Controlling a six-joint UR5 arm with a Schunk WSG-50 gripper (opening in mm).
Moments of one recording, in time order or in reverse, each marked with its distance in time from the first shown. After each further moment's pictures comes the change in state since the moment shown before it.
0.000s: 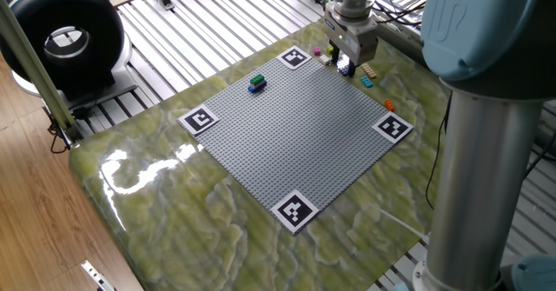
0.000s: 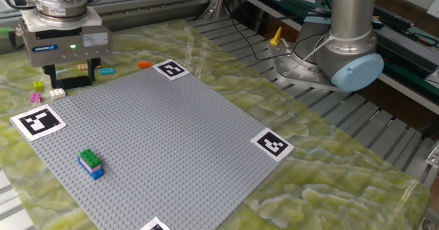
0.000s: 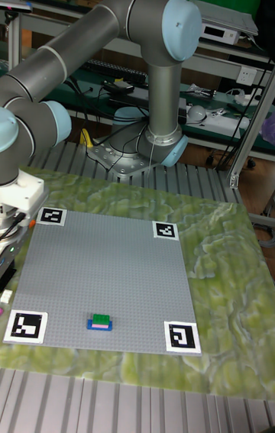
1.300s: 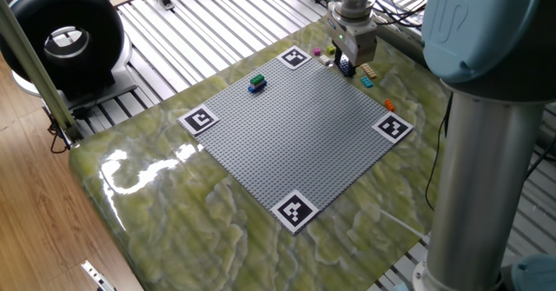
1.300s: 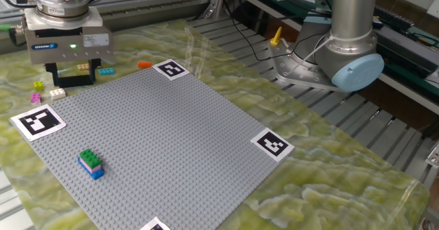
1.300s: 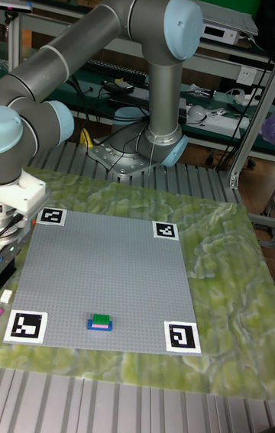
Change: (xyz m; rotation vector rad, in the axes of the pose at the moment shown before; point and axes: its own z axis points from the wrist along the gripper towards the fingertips) arm 0.004 0.002 -0.002 0.008 0.026 0.111
